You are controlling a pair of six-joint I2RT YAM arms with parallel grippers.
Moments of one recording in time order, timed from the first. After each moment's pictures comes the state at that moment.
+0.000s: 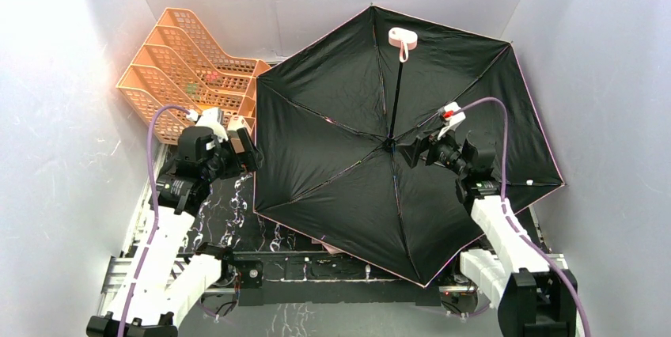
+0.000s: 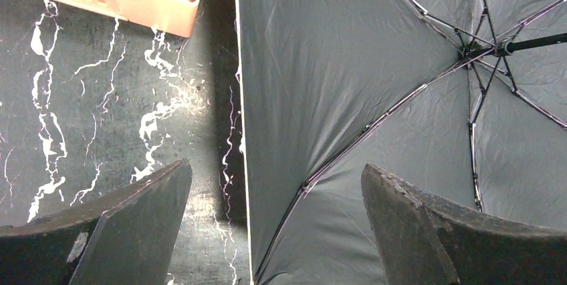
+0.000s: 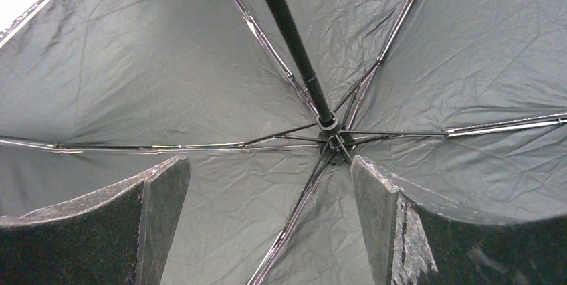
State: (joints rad) left arm -0.20 0.79 0.90 -0.76 0.04 -0.40; right arm 0.11 0.88 0.48 0.19 -0.60 0.10
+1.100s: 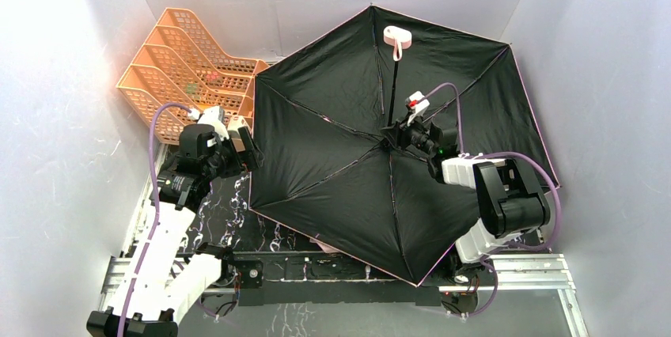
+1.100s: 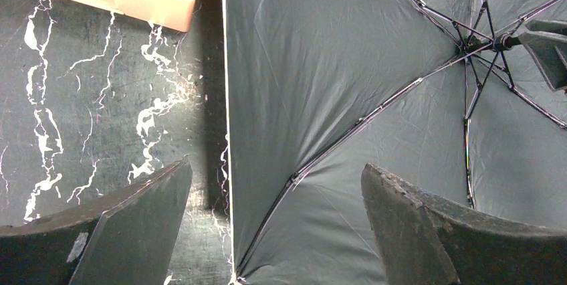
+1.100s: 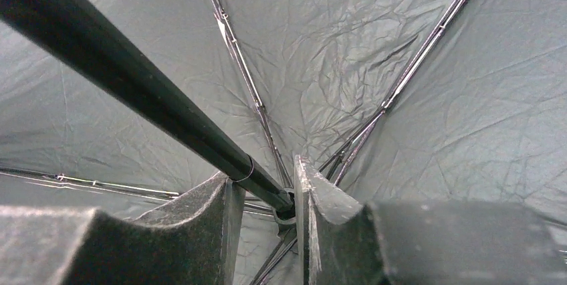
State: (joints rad) left arm -0.20 0.81 0.91 -0.77 0.06 -0.40; right arm 0.23 1.57 0.58 0.78 -0.56 0.02
